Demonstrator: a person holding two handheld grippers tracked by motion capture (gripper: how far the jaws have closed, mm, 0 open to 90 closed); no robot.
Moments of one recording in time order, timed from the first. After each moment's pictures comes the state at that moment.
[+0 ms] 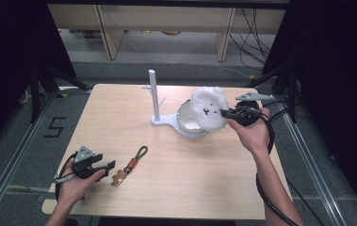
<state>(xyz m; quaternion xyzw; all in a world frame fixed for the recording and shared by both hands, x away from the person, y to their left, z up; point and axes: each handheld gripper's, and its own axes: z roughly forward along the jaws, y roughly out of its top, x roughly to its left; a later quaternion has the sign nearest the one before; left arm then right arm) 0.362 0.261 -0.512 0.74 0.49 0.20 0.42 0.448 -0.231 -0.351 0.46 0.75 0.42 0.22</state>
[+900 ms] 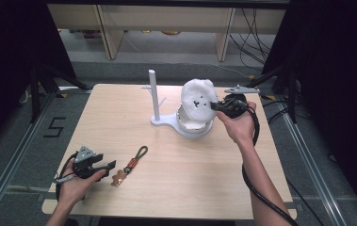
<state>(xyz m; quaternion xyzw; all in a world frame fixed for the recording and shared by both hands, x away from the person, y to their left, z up) 0.362 0.261 -0.513 0.74 0.49 0.20 0.42 0.479 -0.205 -0.359 0.46 0.74 0.44 0.21</state>
